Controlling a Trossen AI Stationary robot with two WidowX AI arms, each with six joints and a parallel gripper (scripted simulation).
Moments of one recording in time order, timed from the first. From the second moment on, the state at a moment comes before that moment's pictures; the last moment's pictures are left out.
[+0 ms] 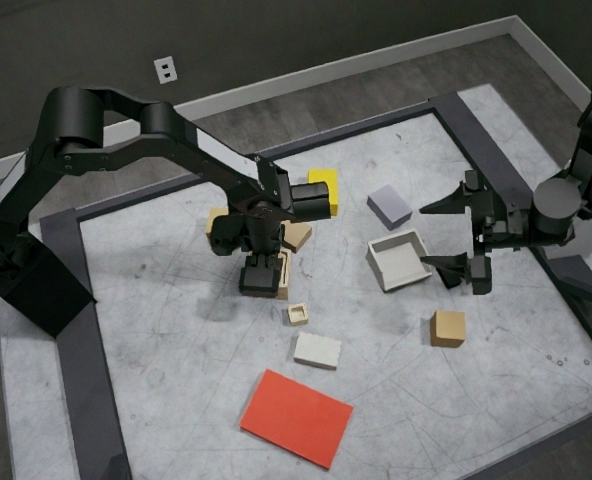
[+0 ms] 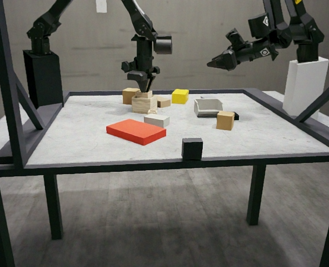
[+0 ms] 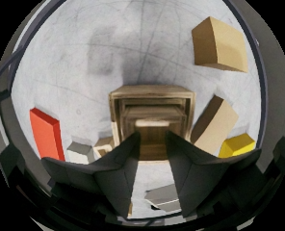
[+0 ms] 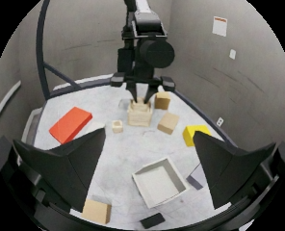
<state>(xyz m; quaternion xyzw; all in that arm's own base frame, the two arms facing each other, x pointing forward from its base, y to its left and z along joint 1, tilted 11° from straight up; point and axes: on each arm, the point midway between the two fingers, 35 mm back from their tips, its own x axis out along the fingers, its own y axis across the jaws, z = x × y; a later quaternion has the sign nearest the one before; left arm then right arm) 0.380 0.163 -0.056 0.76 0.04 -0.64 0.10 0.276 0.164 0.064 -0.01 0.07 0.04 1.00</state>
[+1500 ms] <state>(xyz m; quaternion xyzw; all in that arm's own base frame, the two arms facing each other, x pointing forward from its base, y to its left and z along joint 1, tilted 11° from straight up) 0.387 0.162 -0.086 0.76 0.04 -0.64 0.10 0.276 0.164 0.064 -0.01 0.07 0.04 1.00</state>
